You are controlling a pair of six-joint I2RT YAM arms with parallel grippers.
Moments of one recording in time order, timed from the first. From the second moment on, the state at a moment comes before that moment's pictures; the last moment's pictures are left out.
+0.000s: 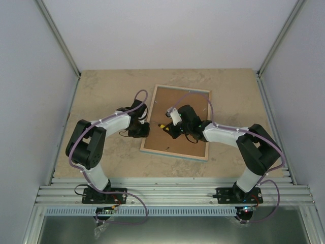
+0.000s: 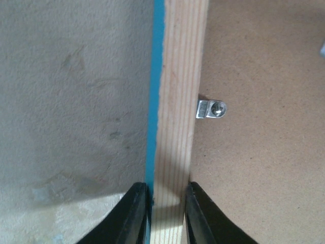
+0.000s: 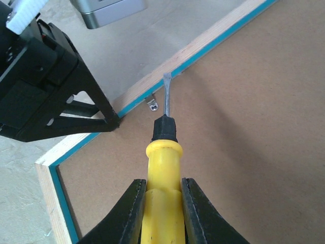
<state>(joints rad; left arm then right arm) -0.43 1.73 1.02 -0.61 0.17 -0.38 0.73 1.70 0.92 0.05 -0.27 0.14</state>
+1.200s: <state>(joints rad) -0.44 1.81 1.12 -0.69 0.14 -0.31 0.78 1.80 1.03 -0.07 -0.31 0.08</state>
